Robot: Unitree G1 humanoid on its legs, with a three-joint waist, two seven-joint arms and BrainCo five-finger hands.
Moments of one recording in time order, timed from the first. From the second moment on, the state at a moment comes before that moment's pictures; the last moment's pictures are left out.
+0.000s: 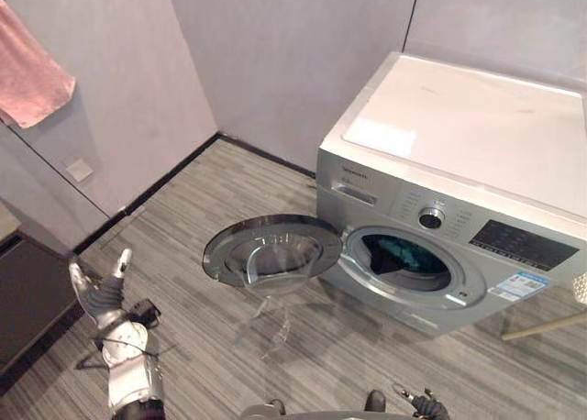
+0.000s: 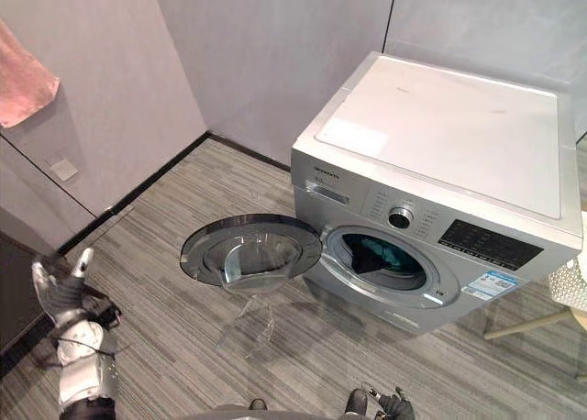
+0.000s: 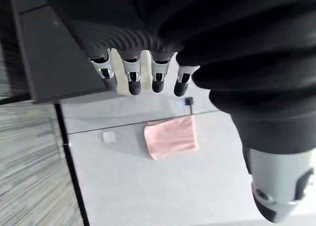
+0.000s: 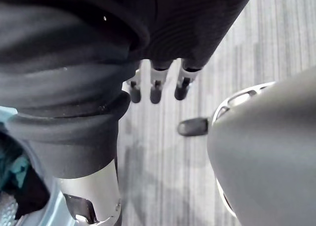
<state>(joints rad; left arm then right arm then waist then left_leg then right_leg) -0.01 0.19 0.48 0.23 -0.10 -0.17 0.40 0.12 -0.05 -0.28 1.06 0.24 -0.08 -0.08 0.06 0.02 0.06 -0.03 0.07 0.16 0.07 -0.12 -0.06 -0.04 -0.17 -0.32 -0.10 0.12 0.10</state>
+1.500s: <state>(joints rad) -0.31 0.13 -0.63 0.67 -0.14 -0.11 0.15 0.05 -0.04 -0.10 0.92 0.36 -0.11 -0.06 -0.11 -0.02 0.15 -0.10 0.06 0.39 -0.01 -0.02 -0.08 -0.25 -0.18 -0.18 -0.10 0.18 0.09</state>
